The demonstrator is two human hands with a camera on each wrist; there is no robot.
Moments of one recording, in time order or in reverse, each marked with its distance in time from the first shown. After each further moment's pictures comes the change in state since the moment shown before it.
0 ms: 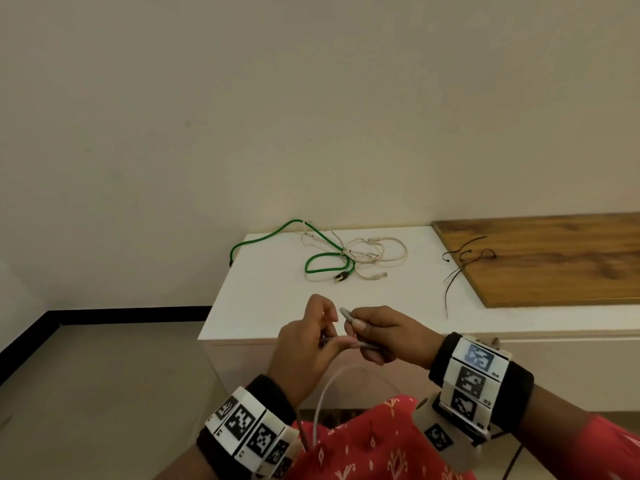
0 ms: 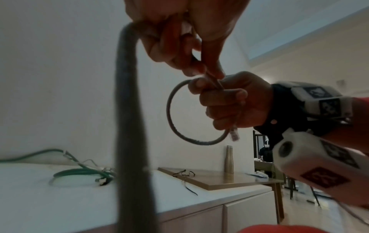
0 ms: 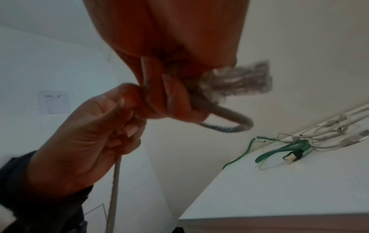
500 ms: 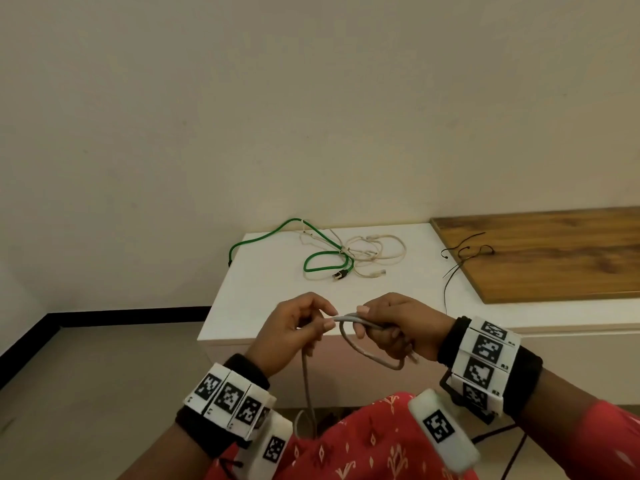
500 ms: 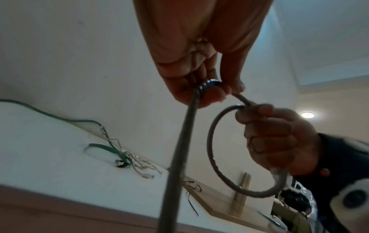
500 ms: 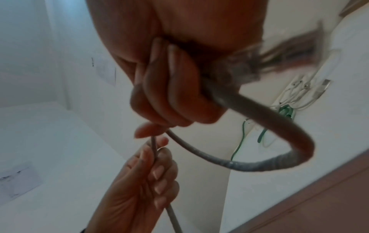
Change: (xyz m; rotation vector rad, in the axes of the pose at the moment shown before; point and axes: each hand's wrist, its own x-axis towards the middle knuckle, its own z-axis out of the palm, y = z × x) left_hand 0.017 -0.009 -0.022 -0.282 -0.235 -0.195; right_hand -0.007 -0.011 -0.014 0.400 -0.032 0.206
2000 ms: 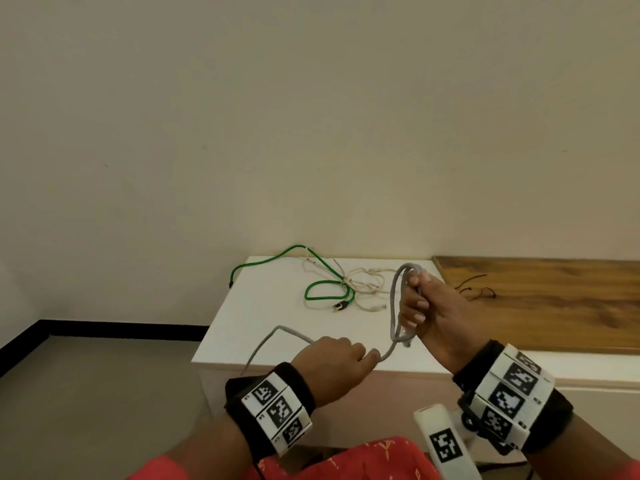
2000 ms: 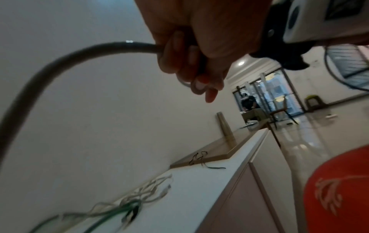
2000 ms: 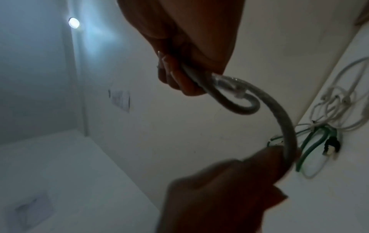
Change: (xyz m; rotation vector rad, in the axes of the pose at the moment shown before) left_hand 0.033 -0.012 0.037 1.467 -0.265 0.568; right_hand -0.010 -0.024 -0.025 0.485 0.351 -0.570
